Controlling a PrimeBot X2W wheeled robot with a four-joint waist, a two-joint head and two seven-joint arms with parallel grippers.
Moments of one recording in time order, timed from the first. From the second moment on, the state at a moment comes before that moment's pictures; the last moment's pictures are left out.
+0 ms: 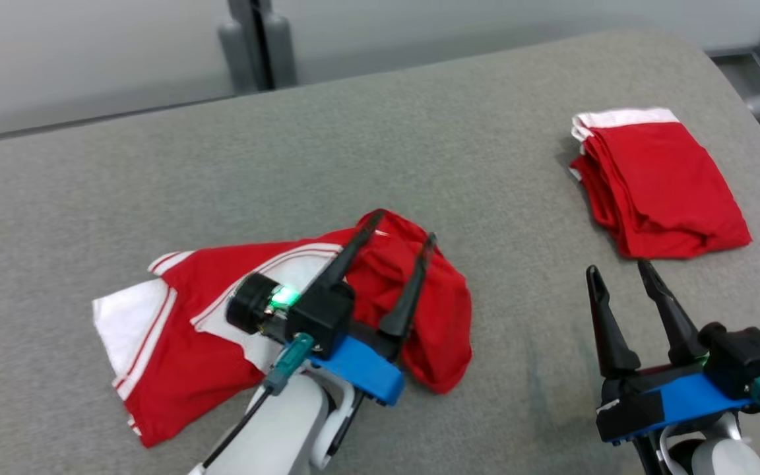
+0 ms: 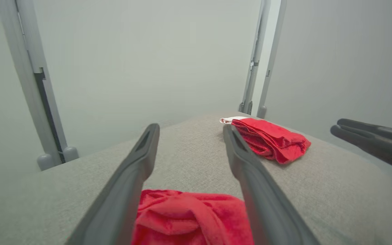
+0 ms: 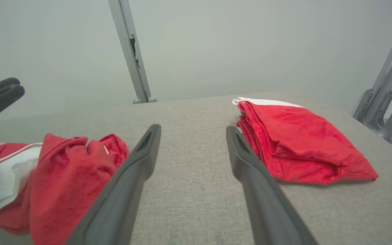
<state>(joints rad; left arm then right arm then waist) -0.42 0.05 -0.61 0.34 -0.25 -0.03 -0.26 -0.08 -0.05 0.02 0.00 0.18 0.13 -0.11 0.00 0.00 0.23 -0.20</state>
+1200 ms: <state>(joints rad) 0.00 0.31 -0.28 0.18 -0.38 0.11 -0.21 0.10 -0.06 -0.03 -0.05 0.14 0.13 0.01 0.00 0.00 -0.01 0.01</state>
